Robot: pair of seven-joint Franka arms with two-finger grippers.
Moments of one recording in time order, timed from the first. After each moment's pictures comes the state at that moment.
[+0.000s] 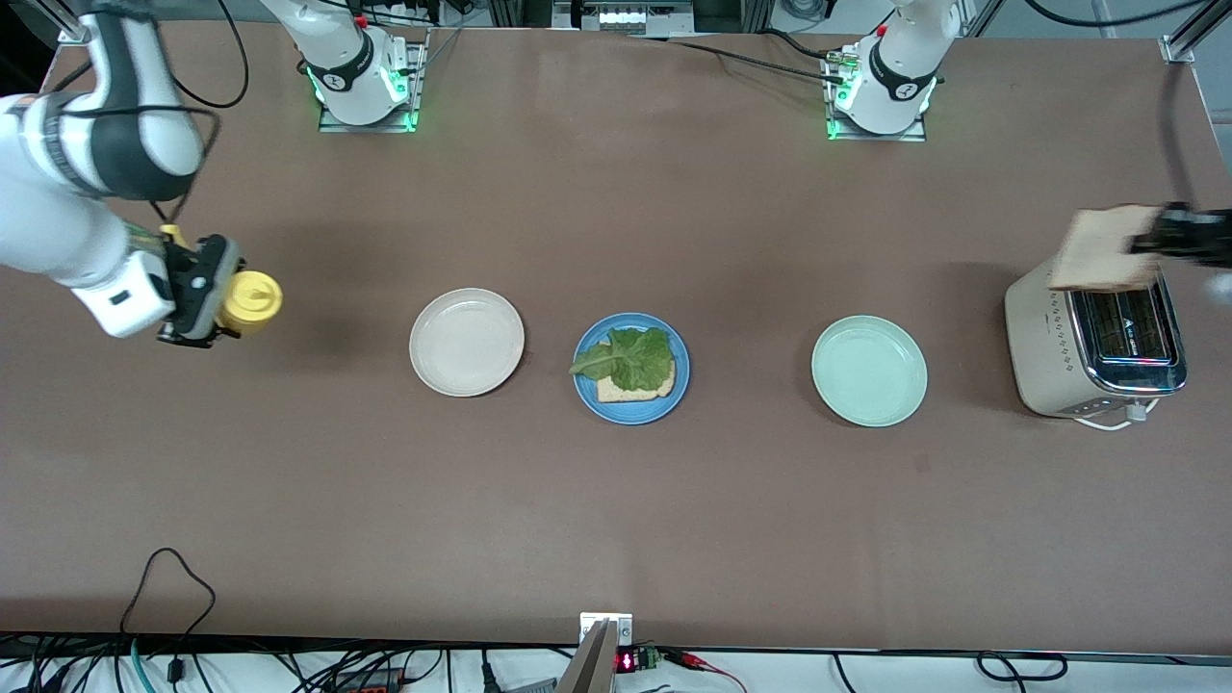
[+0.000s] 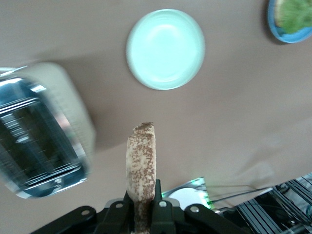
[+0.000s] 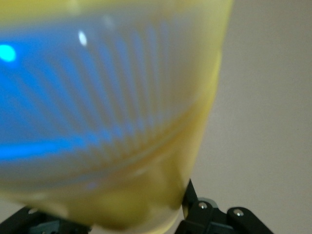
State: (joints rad) left arm 0.38 0.32 -0.37 -1.26 -0.01 1.18 0.34; right arm -0.39 0.14 0.31 -1.99 0.09 2.05 -1.49
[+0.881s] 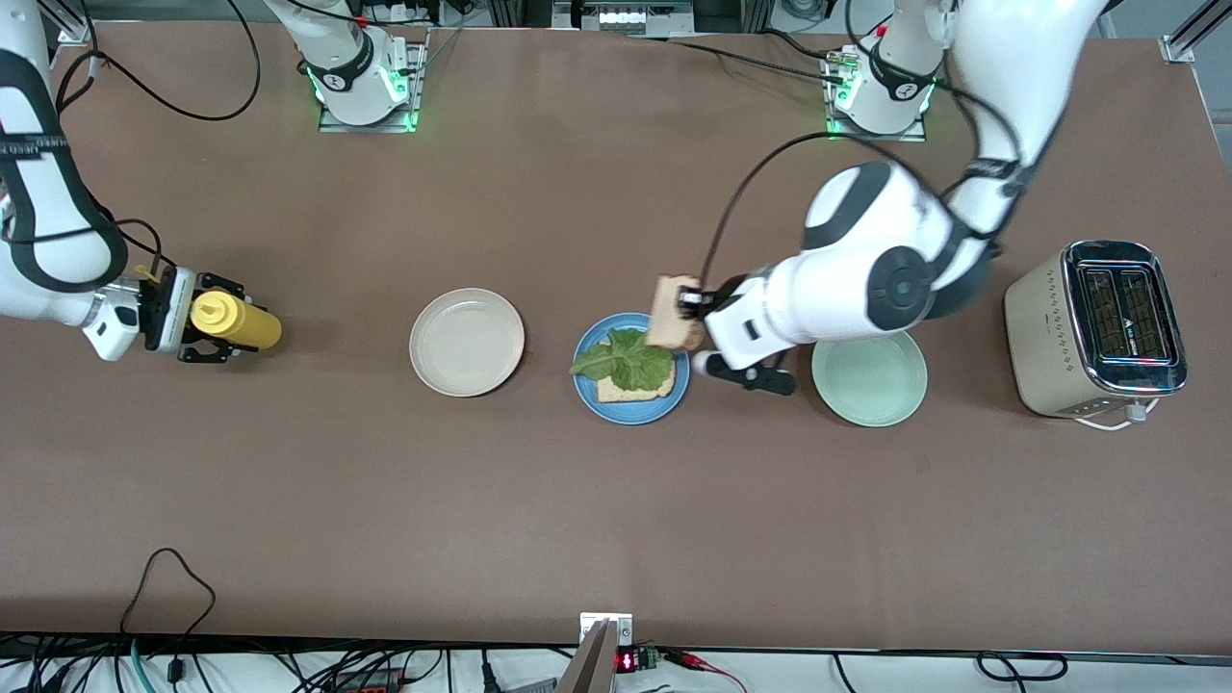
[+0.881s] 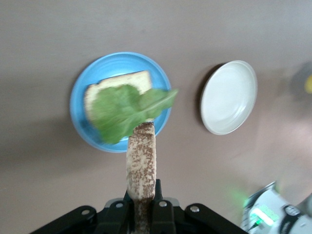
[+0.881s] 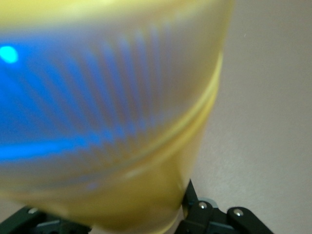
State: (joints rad) left arm -0.04 0.62 -0.59 -1.42 -0.26 1.97 -0.33; right arm -0.64 0.49 0.31 -2.00 0.43 2.13 -1.99
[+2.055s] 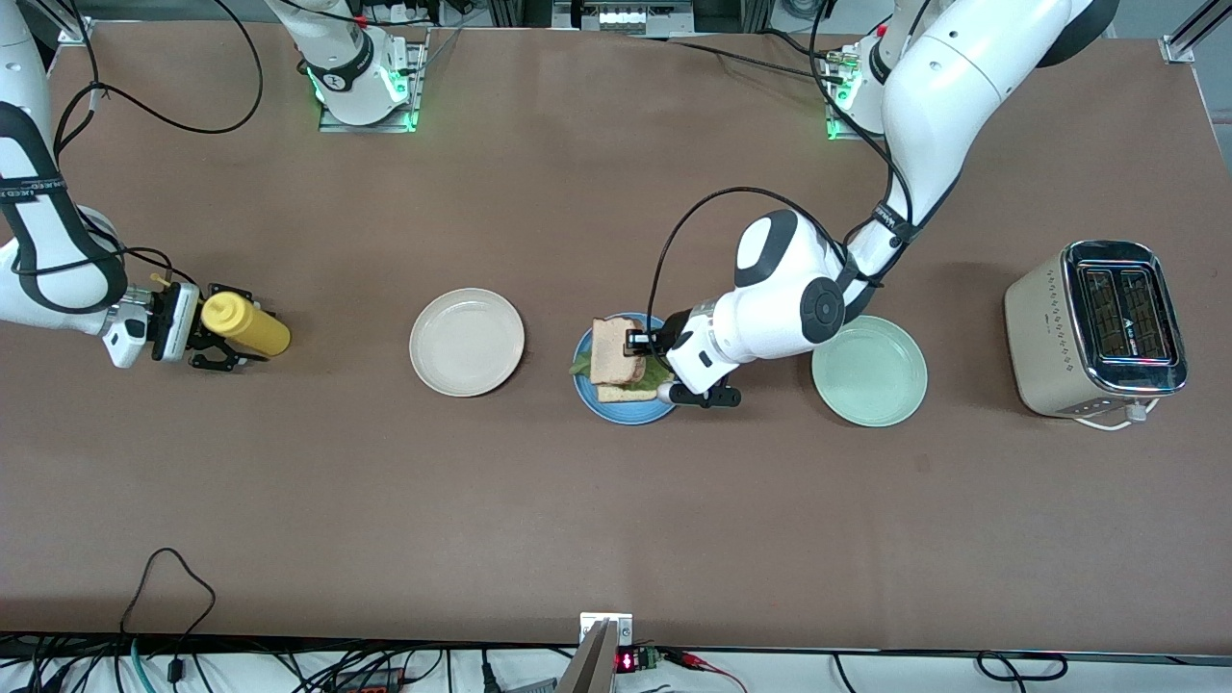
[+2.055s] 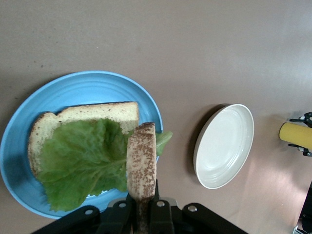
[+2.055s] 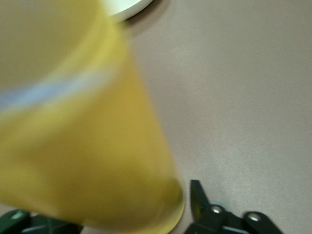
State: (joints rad) left arm -0.09 0.76 -0.58 -1.57 -0.35 2.41 -0.34; right arm -0.71 0.63 0.32 -1.95 0.48 2.14 -2.02
